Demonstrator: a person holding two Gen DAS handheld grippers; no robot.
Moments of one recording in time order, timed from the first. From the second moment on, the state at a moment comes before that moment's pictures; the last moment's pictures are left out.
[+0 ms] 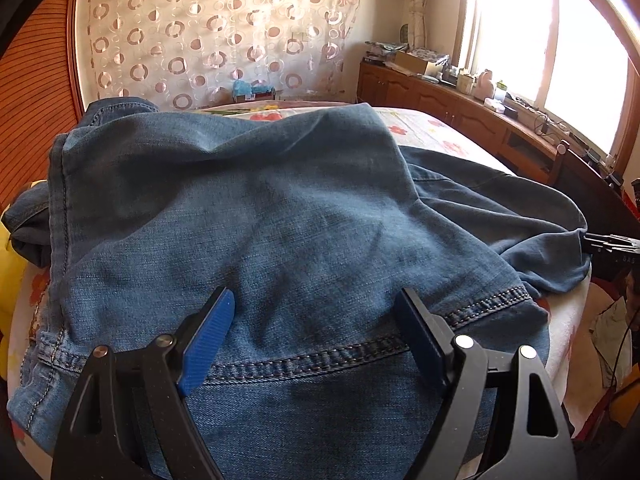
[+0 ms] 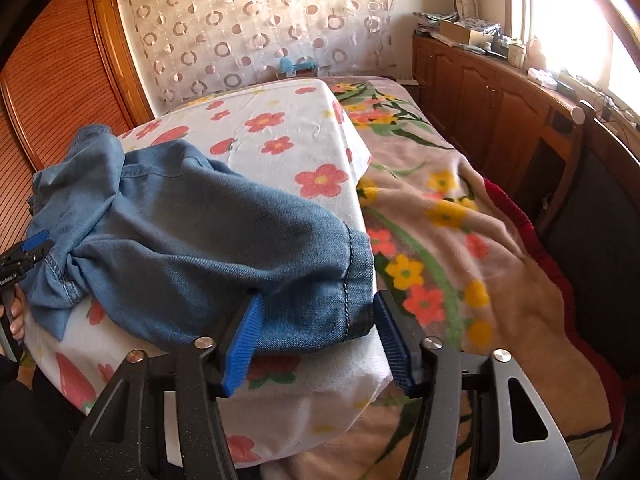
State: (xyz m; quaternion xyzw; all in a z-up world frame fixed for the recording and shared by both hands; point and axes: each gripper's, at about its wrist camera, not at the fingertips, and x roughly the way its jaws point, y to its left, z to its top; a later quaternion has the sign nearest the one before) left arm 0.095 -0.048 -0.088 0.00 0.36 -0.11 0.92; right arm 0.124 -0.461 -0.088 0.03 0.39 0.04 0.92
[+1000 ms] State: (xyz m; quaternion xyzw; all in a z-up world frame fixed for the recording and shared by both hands) left arm 0.054 -0.009 -0.023 -0.02 0.31 -0.09 0.94; right arm 0.132 -0.316 0.052 -0.04 0.19 0.27 0.94
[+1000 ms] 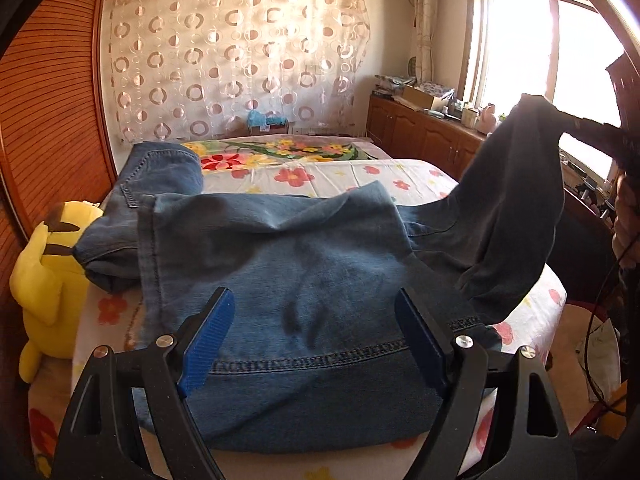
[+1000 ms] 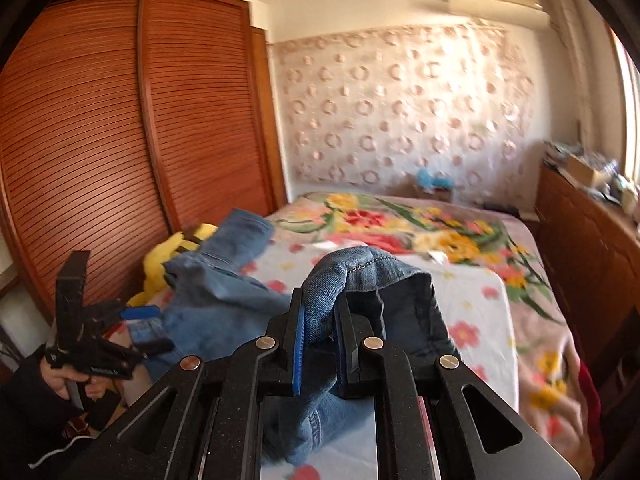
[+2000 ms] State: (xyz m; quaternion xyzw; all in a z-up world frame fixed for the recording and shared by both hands) left arm 0.058 0.019 -0.051 -0.03 0.34 -0.07 0.94; right arm 0.187 -0.236 0.024 -0.07 0.28 0.31 0.91
